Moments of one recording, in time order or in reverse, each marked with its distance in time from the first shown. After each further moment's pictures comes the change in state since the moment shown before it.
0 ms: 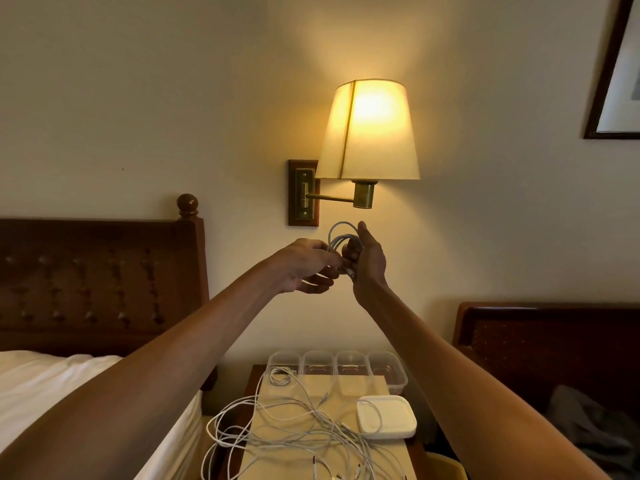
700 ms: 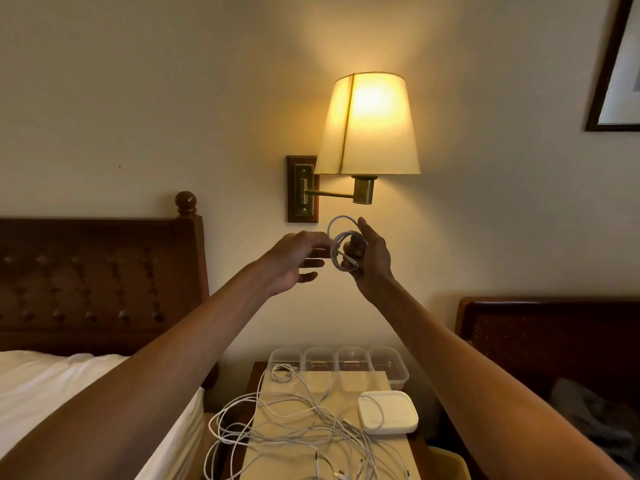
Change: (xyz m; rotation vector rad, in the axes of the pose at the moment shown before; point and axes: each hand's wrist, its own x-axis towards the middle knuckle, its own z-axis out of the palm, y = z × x) left_hand 0.003 -0.009 -0.010 -0.233 0.050 0.026; right_hand 0.012 0.002 -0.011 0.027 -0.081 0.065
